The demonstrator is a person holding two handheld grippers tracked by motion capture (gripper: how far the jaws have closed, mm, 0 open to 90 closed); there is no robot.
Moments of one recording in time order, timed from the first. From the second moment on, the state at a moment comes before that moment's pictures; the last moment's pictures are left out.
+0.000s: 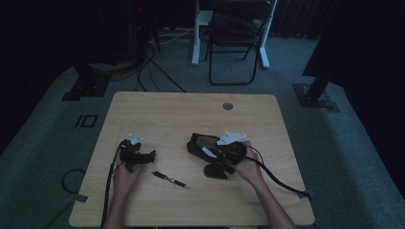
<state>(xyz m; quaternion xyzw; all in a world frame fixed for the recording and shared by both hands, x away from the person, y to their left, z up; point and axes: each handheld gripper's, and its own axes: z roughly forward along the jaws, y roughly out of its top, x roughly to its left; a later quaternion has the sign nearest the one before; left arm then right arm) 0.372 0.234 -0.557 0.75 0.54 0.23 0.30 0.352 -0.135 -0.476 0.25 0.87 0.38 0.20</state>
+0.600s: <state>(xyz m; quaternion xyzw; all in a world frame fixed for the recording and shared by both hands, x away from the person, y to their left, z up) 0.371 0.234 -0.557 0.75 0.54 0.23 0.30 0.326 -0.113 -0.451 0.20 0.86 0.41 0.22</state>
